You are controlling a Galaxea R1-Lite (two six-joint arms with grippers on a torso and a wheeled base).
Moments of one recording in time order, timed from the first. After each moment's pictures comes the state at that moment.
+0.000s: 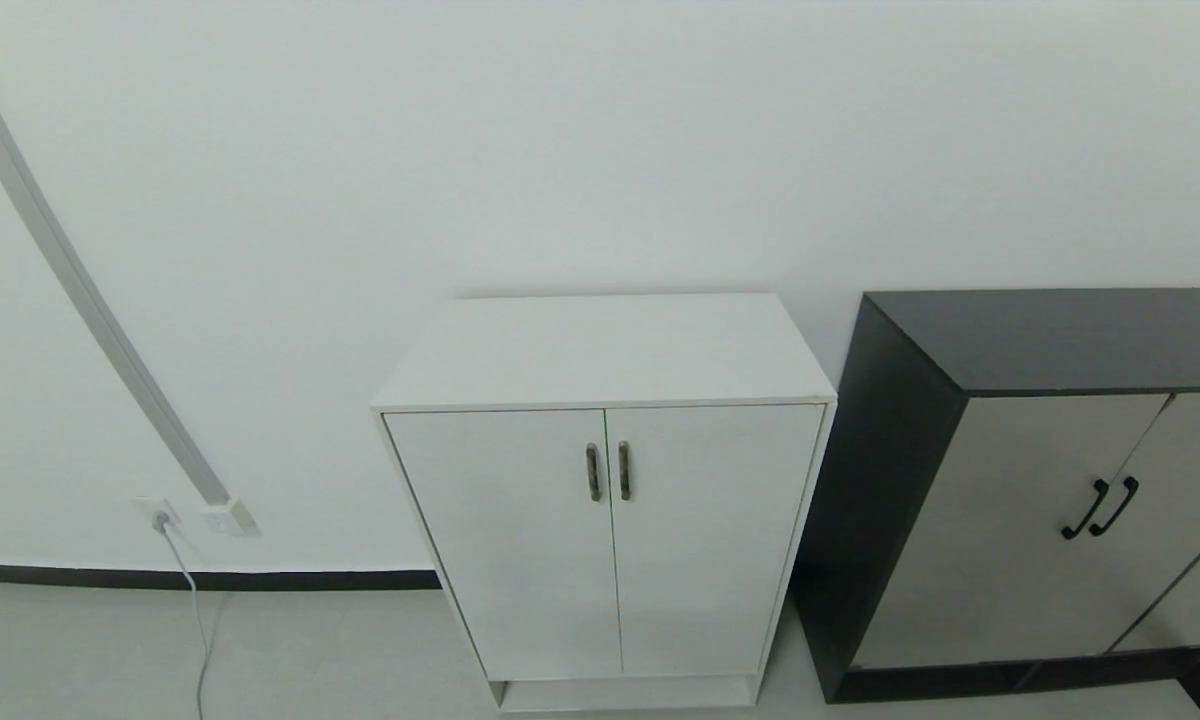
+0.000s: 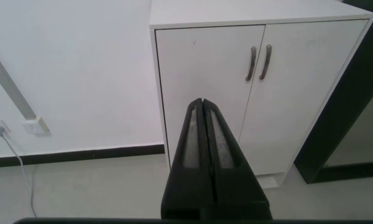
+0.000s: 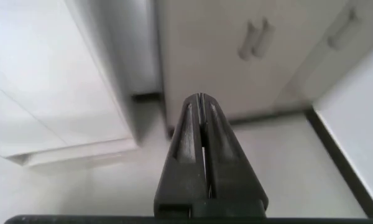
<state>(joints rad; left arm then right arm) 0.00 0.00 0.00 0.00 -0.03 0.02 -0.06 0.38 -0.15 0.04 -0.06 -0.04</state>
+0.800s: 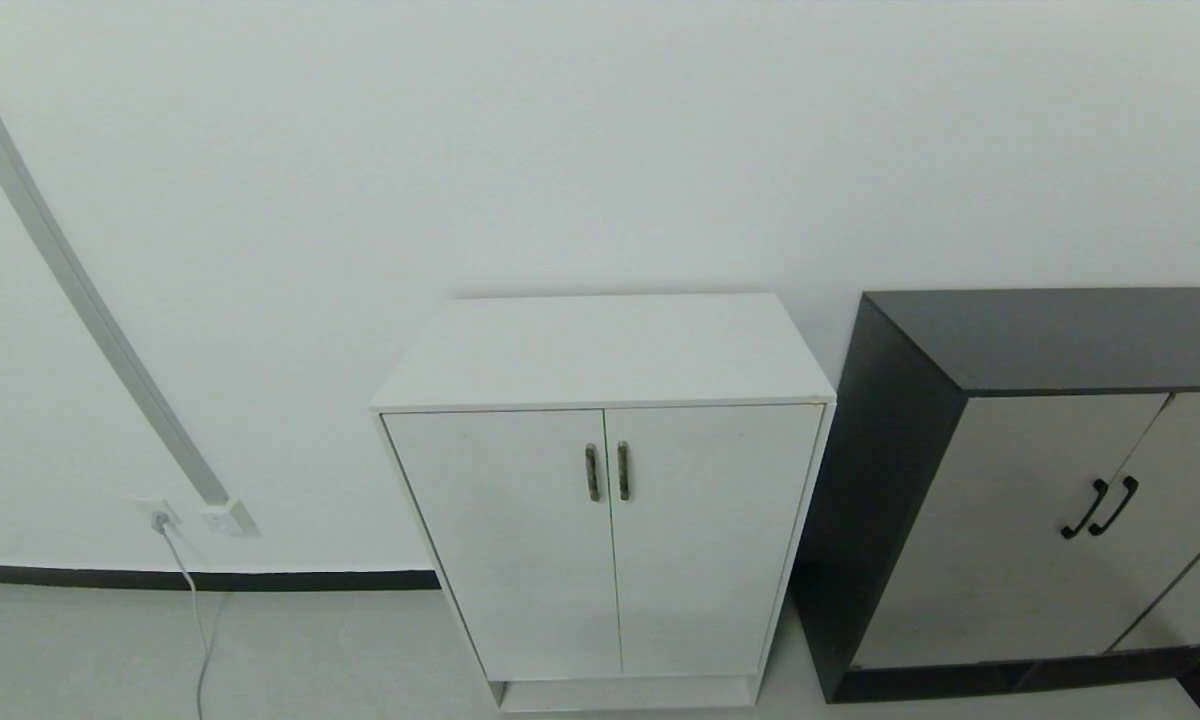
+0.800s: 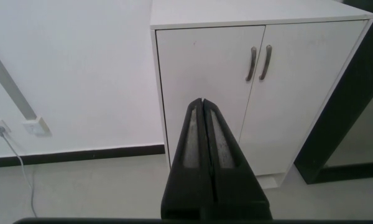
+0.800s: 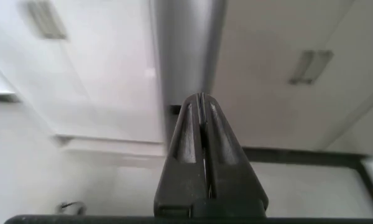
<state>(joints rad) 0.00 0.00 0.00 0.00 -0.03 0.02 0.23 0.16 -0.05 0.06 -0.30 -0.08</state>
